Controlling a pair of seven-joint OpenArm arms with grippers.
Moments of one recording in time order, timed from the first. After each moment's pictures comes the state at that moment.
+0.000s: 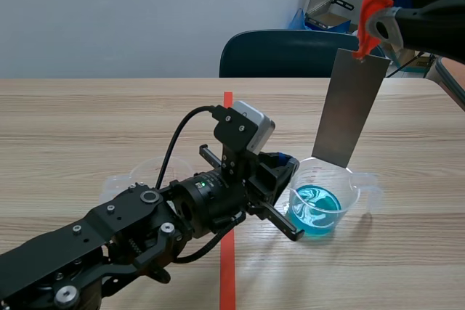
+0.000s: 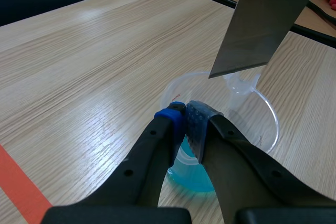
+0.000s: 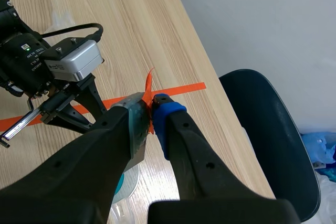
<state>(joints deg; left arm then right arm) -6.0 -10.7 43.0 71.2 -12.9 -14.5 -12.5 -19.0 58.1 14.9 123.1 32.9 45.4 -8.0</state>
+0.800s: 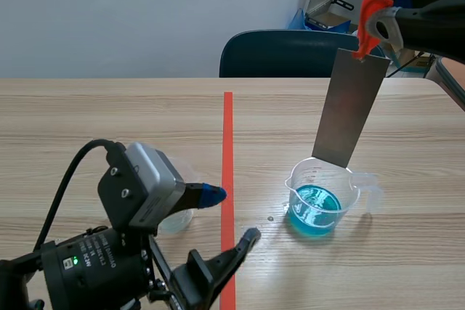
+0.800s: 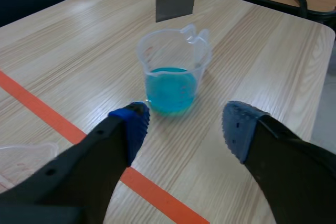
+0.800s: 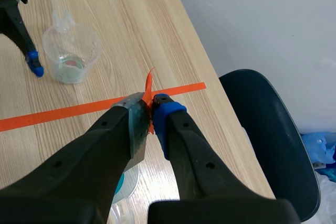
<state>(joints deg) 19.0 -33.5 35.9 102.6 -10.5 -12.4 -12.5 -19.0 58.1 14.9 123.1 32.9 45.4 -8.0</state>
